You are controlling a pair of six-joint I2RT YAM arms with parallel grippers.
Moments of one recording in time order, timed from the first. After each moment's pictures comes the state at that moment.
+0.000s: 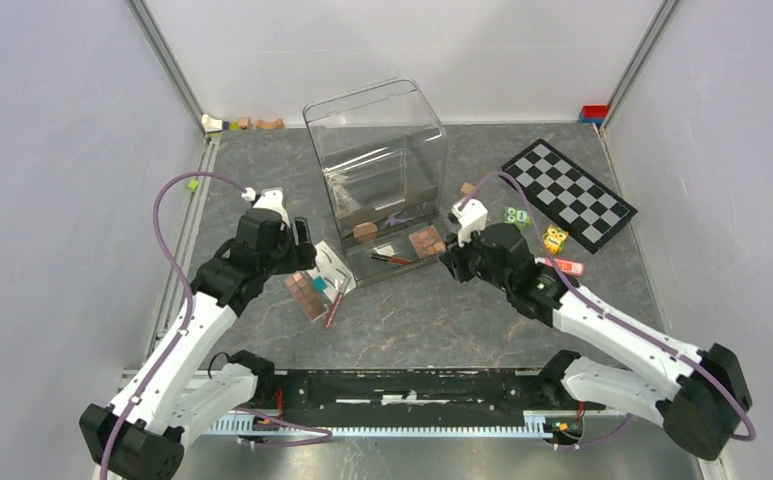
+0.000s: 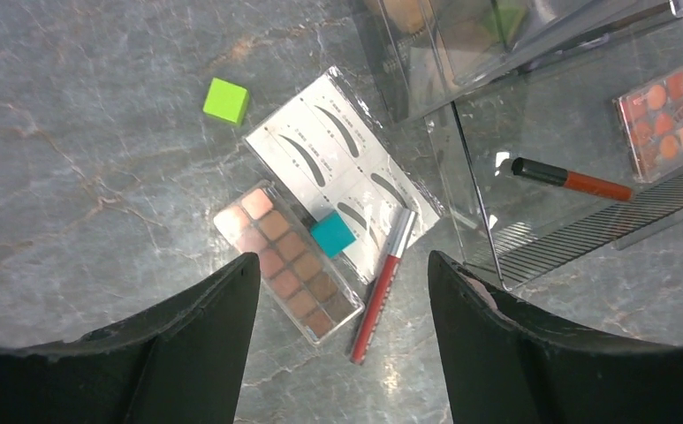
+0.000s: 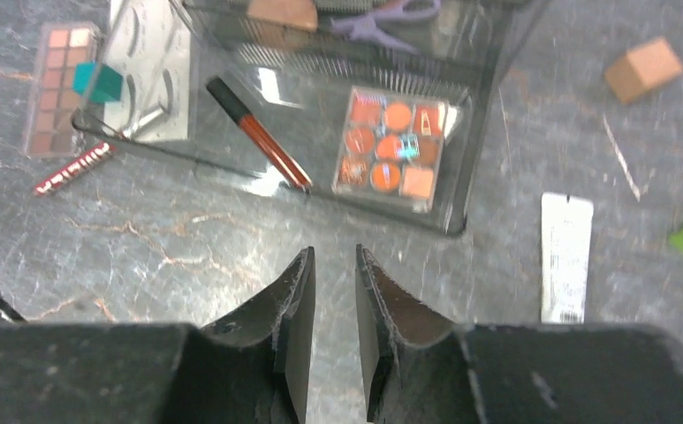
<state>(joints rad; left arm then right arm) -0.39 0.88 0.84 -0.68 -0.19 -0.36 0.74 1.05 0.71 -0.12 0.05 0.09</state>
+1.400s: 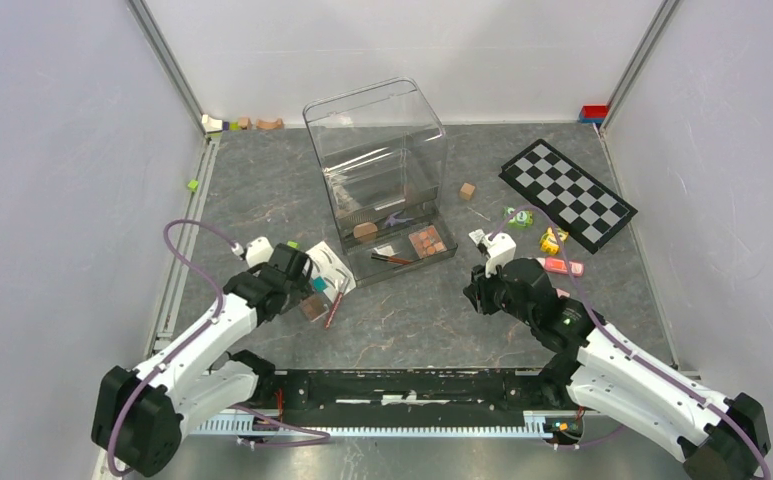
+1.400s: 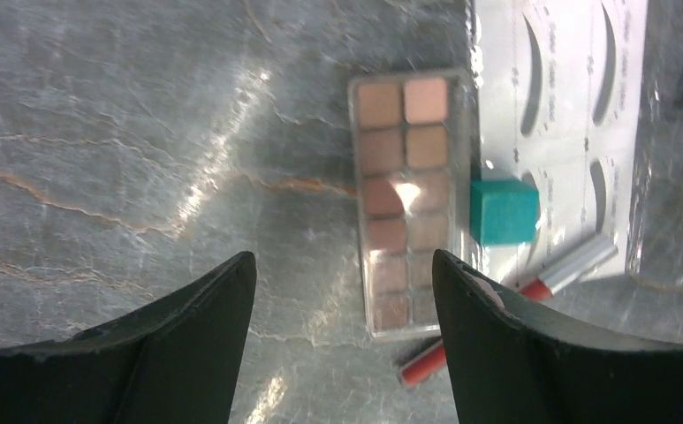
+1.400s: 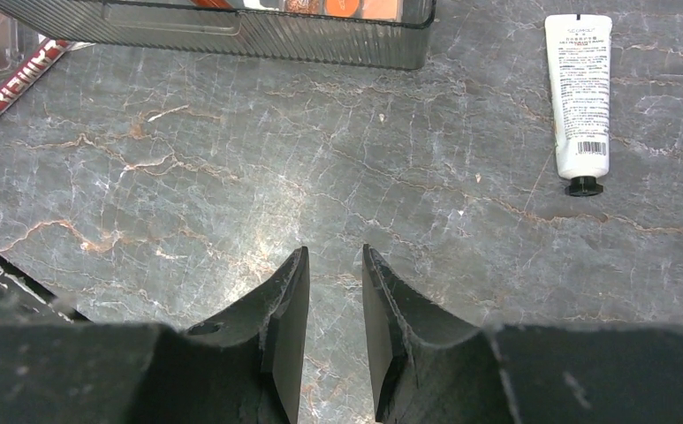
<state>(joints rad) -0.49 0.95 0.56 -0.74 -0.47 -0.95 0.74 0.71 0.45 -0.30 0.10 0.26</state>
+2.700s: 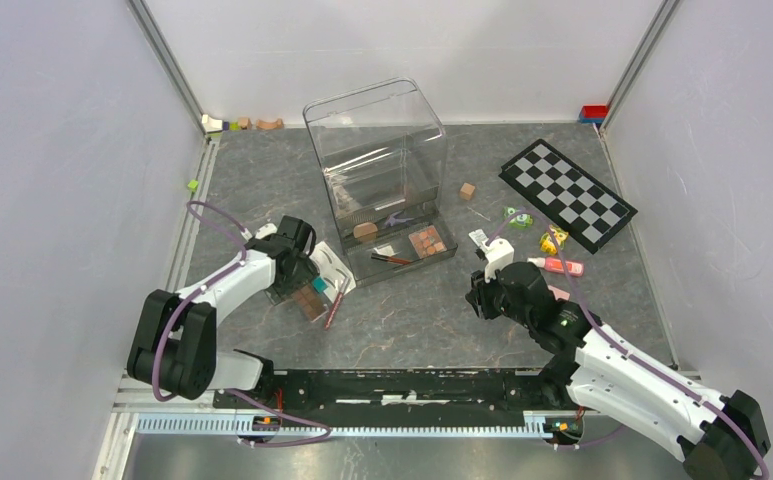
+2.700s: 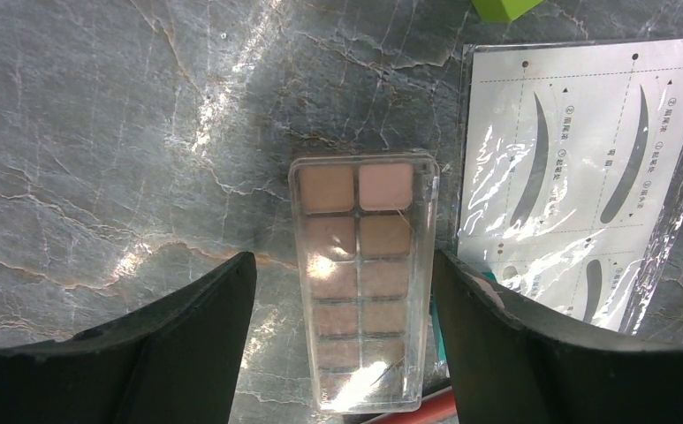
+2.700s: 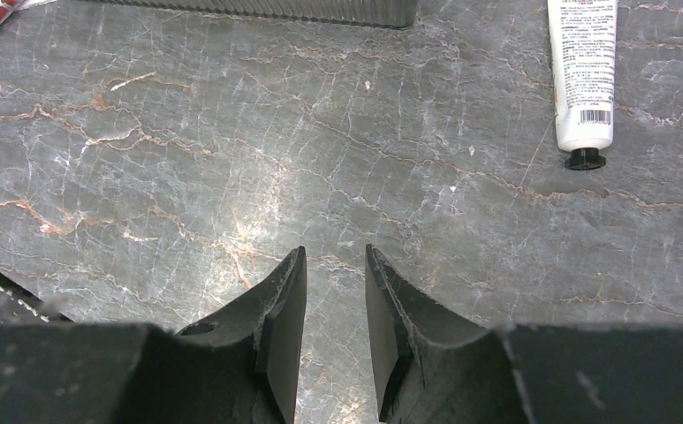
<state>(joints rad) -0.31 1.35 0.70 -0.63 -0.34 -0.91 0.74 0.72 0.41 -0.31 0.11 0.24</state>
